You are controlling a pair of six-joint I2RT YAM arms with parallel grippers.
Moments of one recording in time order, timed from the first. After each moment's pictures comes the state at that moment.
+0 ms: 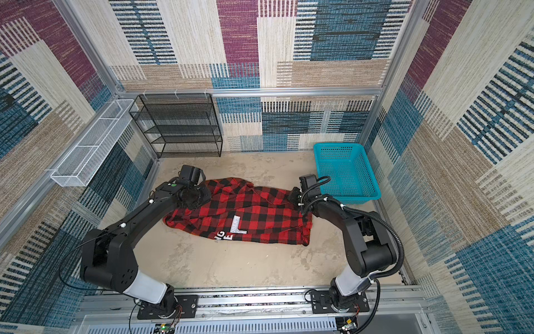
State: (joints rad) left arm -0.27 1.61 1.24 -0.66 0.02 -0.70; right arm 0.27 1.60 0.92 -0.14 -0.17 0.76
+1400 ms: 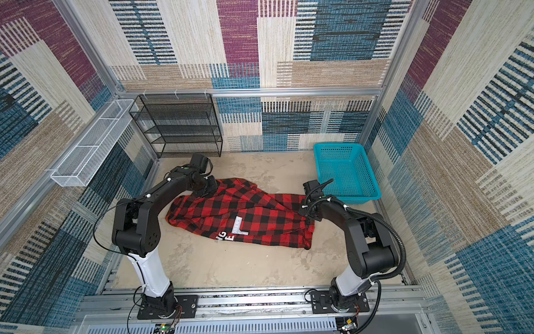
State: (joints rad) left arm -0.23 1.93 1.53 -0.73 0.06 -0.58; right arm 0.22 1.61 0.90 -0.43 0.03 0.58
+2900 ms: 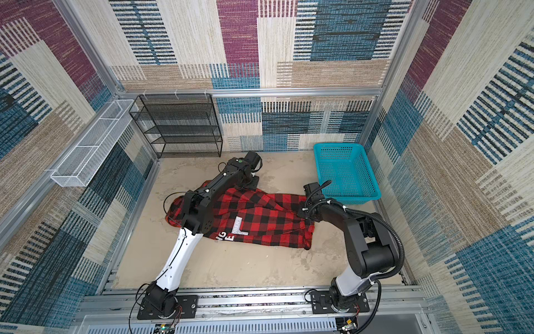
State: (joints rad) left arm -0.54 2.62 2.46 -1.07 -0.16 -0.19; right arm 0.22 1.61 0.84 -0.33 -0.05 0.51
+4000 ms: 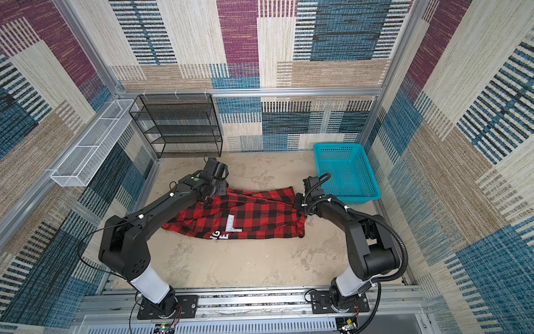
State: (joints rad) left arm -0.47 1.68 1.34 -0.63 -0.39 -0.42; right arm 0.23 1.58 0.89 -0.26 -0.11 0.49
